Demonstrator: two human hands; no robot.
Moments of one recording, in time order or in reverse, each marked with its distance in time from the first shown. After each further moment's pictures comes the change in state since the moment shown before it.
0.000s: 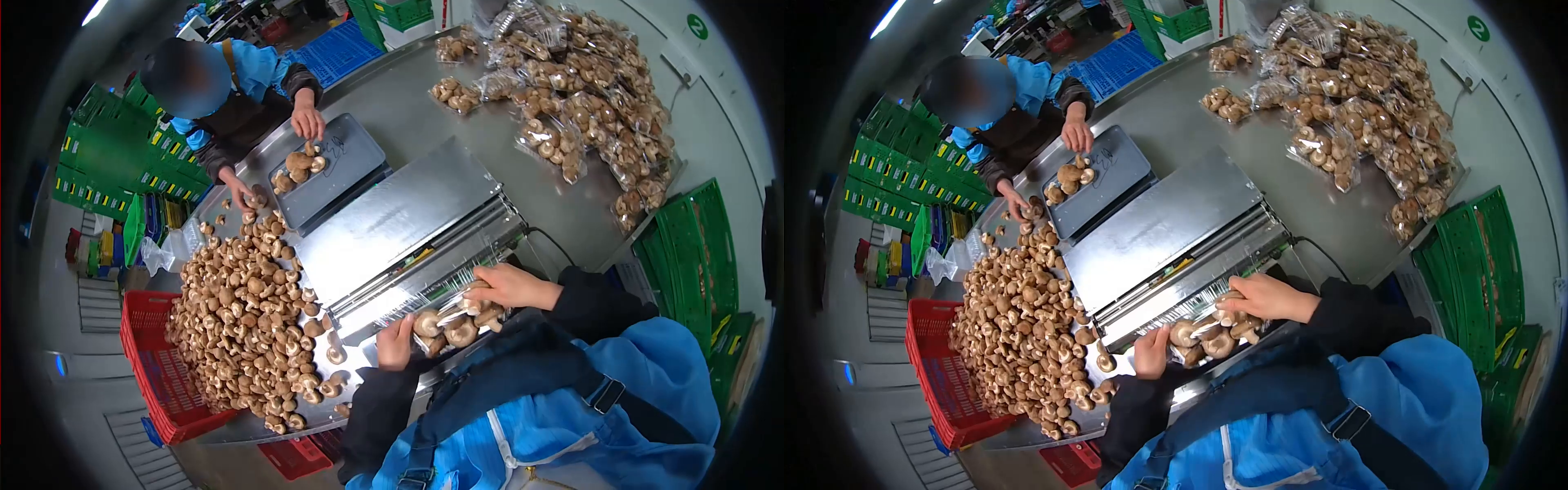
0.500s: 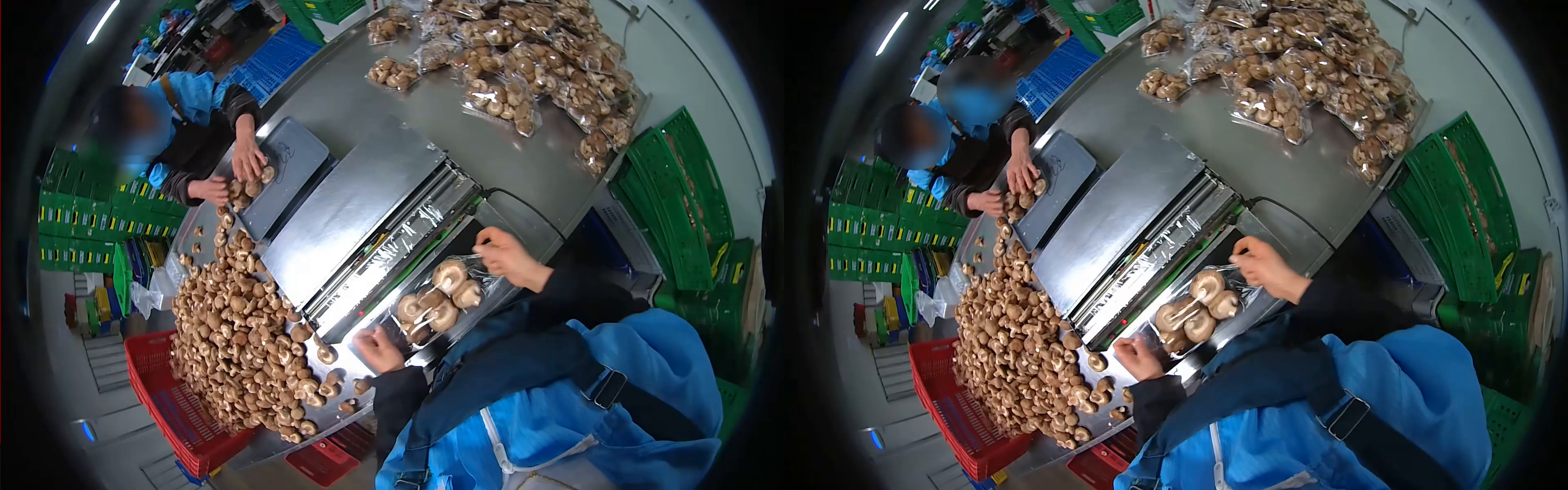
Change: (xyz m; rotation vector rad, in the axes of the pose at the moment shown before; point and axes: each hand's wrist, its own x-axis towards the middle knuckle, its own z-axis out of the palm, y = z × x) left_hand -0.049 -0.048 0.035 -0.364 0.419 -0.036; right_hand -0.065 0.055 0.043 1.234 0.439 0.304
